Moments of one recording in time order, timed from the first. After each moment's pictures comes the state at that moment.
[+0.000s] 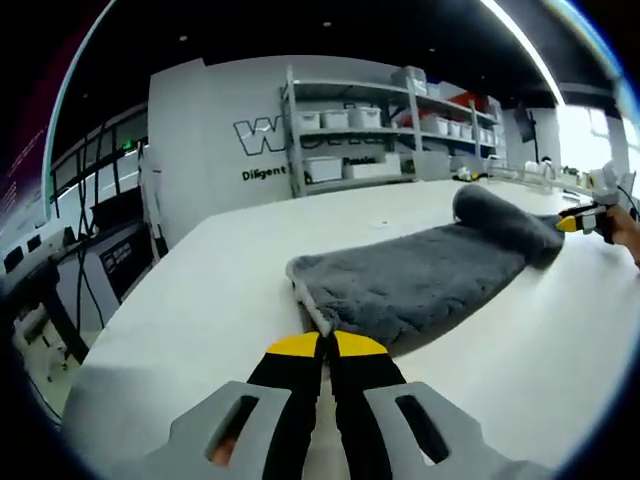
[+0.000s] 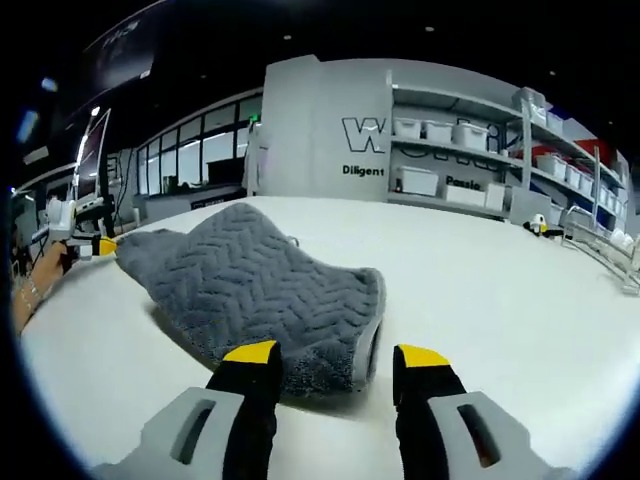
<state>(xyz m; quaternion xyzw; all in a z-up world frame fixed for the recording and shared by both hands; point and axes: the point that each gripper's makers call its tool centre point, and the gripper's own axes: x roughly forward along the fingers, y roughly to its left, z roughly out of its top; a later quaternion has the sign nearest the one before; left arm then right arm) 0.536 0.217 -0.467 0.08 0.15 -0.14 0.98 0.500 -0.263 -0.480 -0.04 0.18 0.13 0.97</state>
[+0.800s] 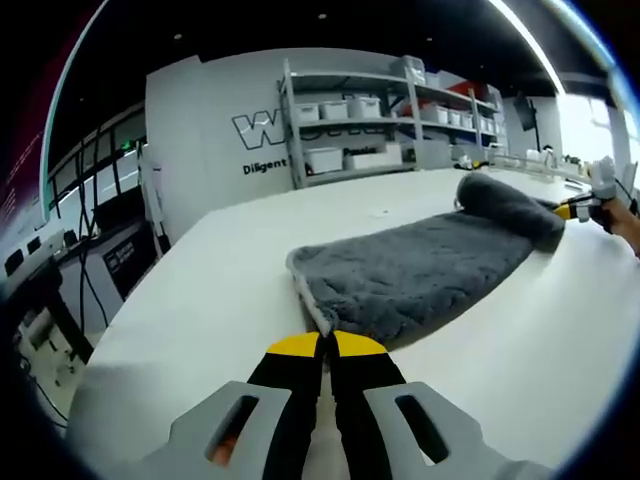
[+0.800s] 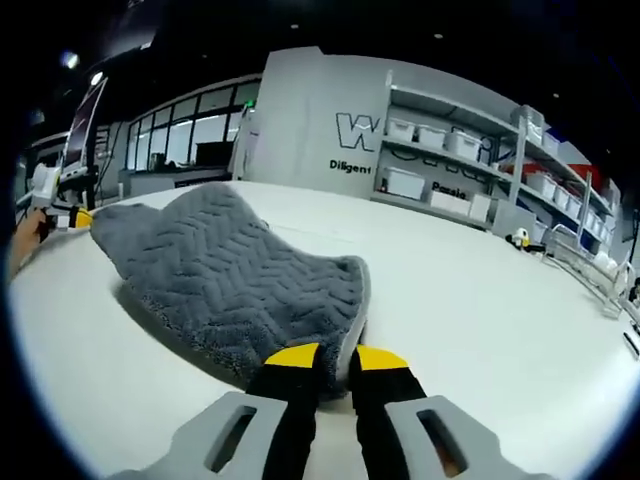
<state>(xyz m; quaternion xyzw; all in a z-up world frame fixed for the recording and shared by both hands) 0.533 0.219 -0.474 0.10 0.17 -0.13 0.97 0.515 -0.293 -0.488 -0.10 0.18 0.09 0.98</state>
